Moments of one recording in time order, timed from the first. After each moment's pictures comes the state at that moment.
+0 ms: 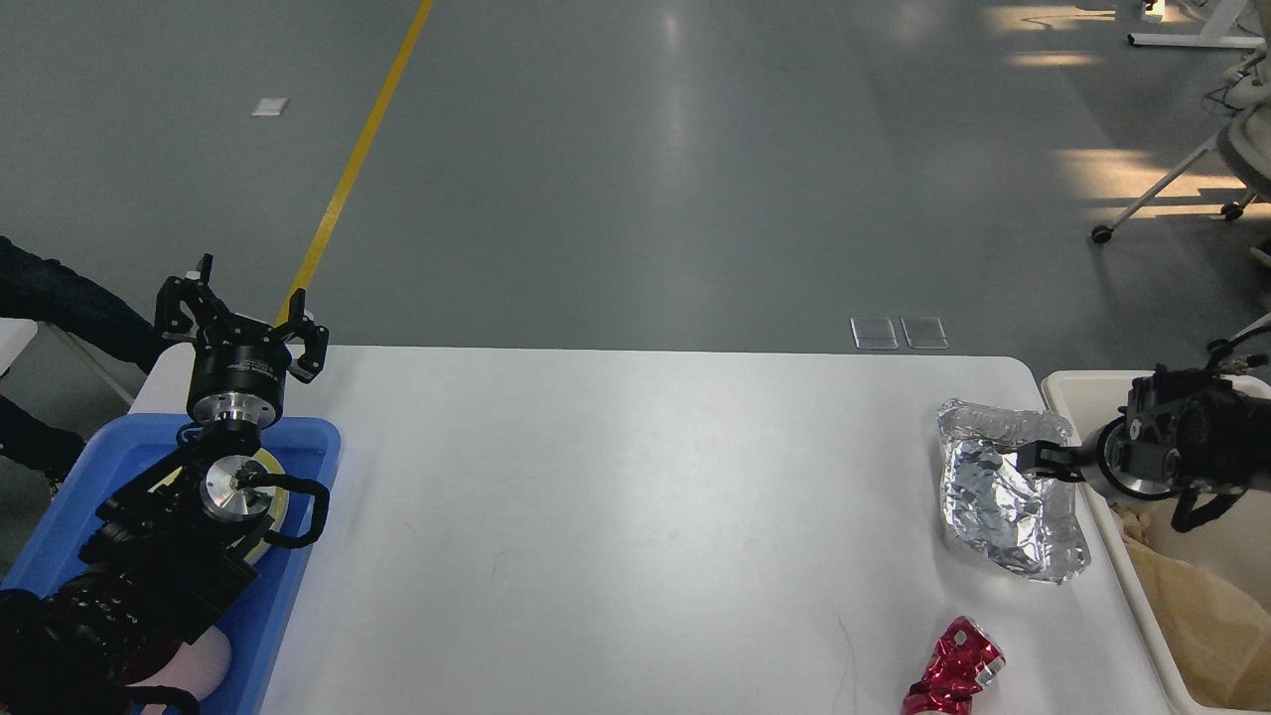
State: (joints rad) left arm -0.72 0.19 -0.77 -0.32 -0.26 -0.41 -0.56; right arm 1.26 -0.38 -1.26 0.76 -0.20 0.16 -0.06
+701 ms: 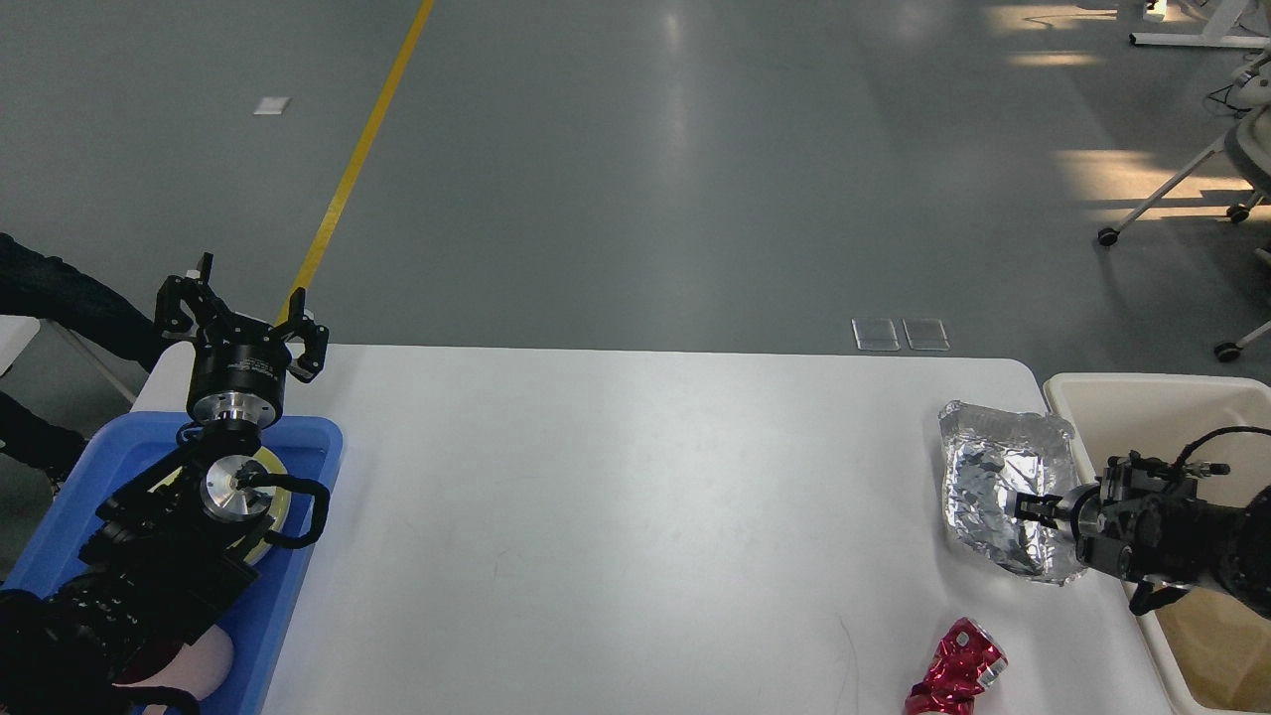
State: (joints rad) left arm -0.72 0.19 -0.77 -0.32 -0.26 -0.41 -0.56; right arm 0.98 -0.31 -1.16 0.57 -0.19 -0.04 -0.05
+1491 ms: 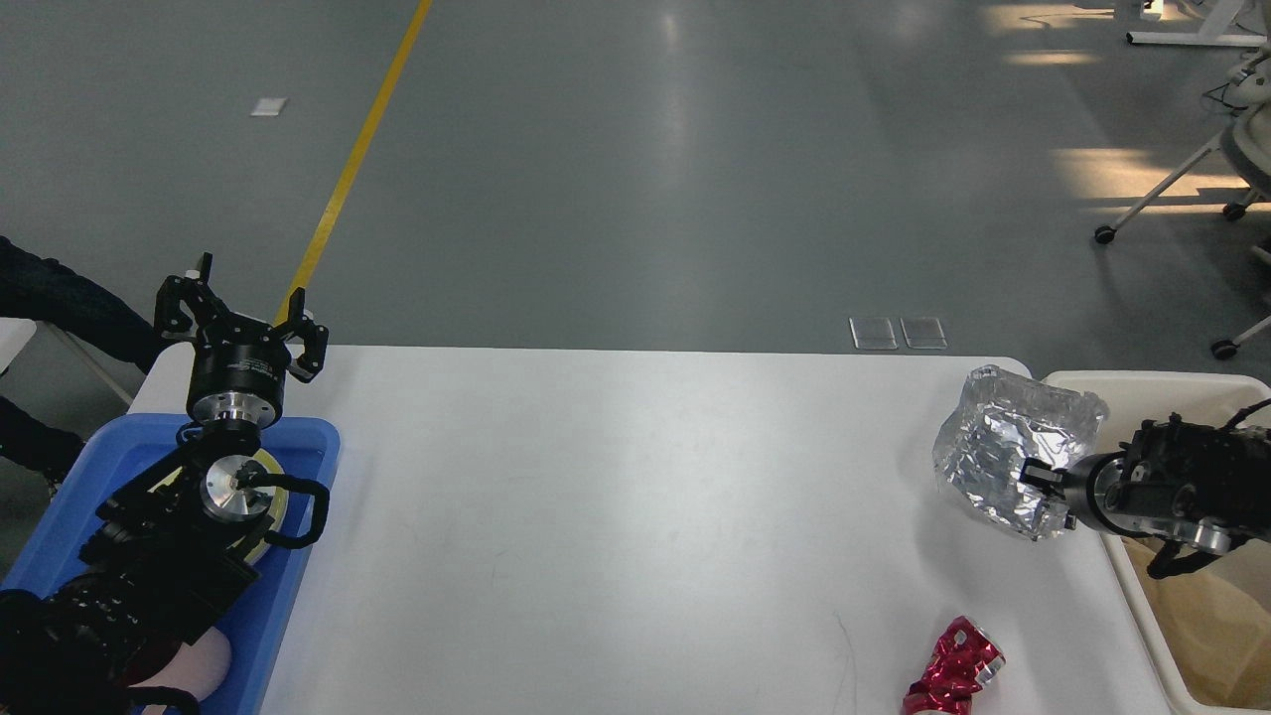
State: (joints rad) left arm -0.72 0.19 -0.77 -0.32 -0.26 -0.41 -0.56; right arm 1.21 -0.48 -1.04 0.89 -0.19 -0.04 -0.05
